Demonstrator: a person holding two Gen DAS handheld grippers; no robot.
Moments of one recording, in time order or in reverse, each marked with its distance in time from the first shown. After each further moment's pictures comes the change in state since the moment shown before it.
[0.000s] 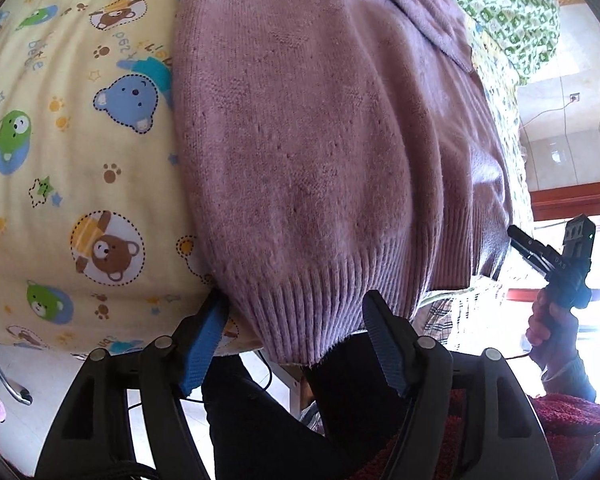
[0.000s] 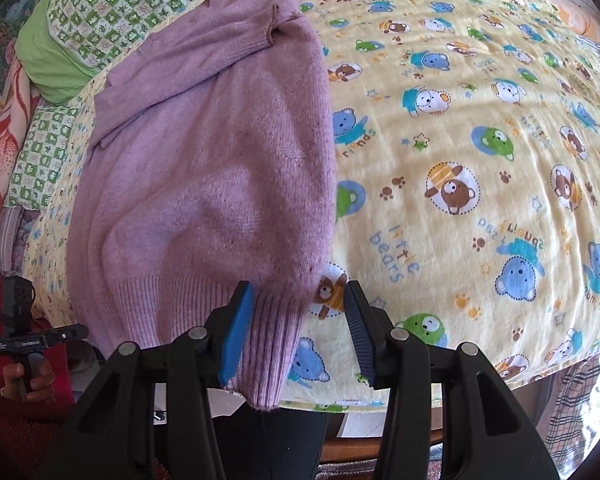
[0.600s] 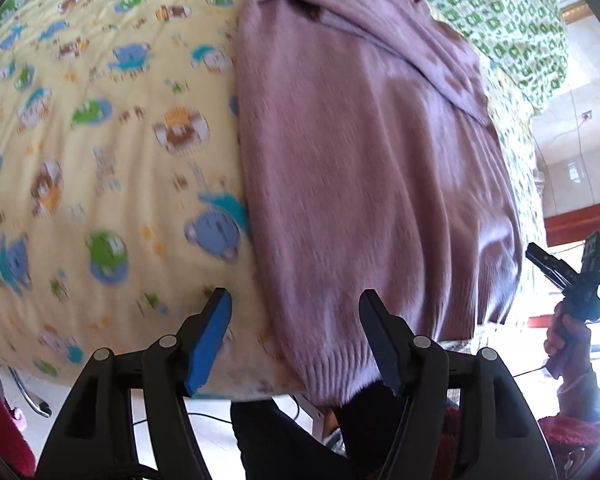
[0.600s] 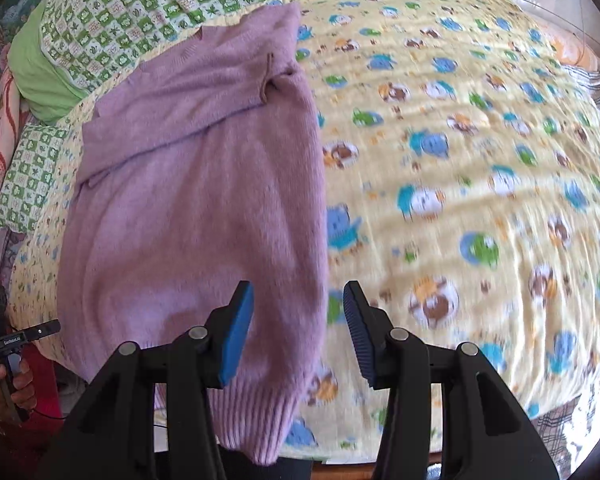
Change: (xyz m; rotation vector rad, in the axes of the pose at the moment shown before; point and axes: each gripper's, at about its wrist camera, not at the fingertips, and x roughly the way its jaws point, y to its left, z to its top) left arm -0.050 0.019 0.034 0.002 -0.113 0.093; right arm -0.011 0.005 0.047 -0.026 -0.073 -0.084
